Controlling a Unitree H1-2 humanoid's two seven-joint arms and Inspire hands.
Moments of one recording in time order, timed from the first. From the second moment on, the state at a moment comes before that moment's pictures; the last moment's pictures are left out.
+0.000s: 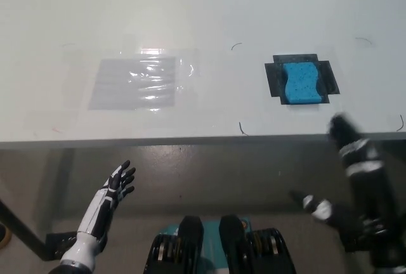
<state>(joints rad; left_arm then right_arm) -0.10 0.15 0.00 0.26 -0.01 -0.17 -0.12 -0.03 -0.09 0.02 -0.30 0.06 -0.30 0.10</state>
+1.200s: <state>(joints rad) -0.12 0.16 0.00 0.28 -0.01 -0.21 -0.12 -1.11 -0.15 -0.19 0.50 0.32 0.06 -0.03</state>
